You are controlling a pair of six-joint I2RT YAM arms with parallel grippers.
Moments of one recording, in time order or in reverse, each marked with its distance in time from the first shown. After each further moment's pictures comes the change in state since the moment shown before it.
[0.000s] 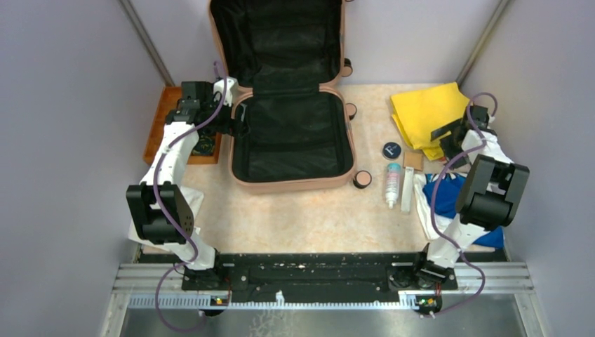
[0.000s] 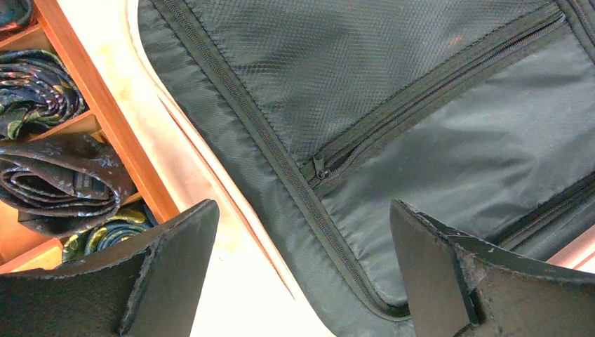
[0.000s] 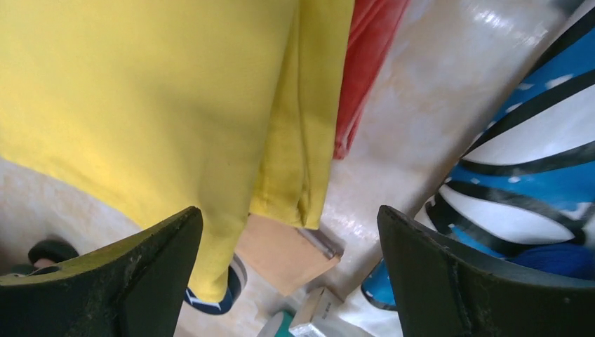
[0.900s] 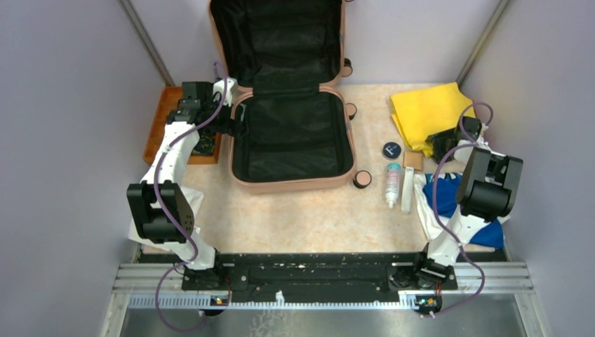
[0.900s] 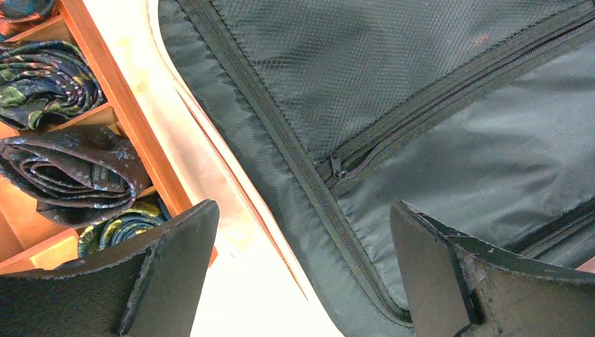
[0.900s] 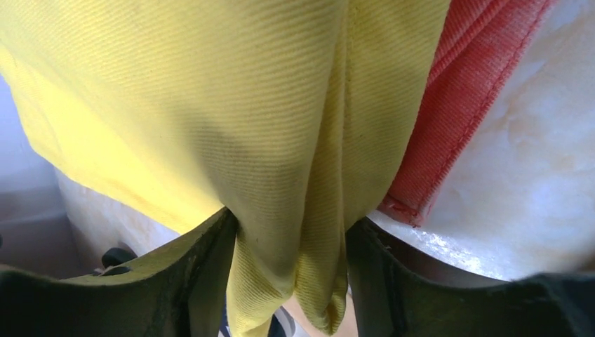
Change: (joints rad) left arm 0.000 0.006 -0.004 0.011 -0.050 0.004; right arm 0.013 0.100 -0.152 0.381 -0.154 0.166
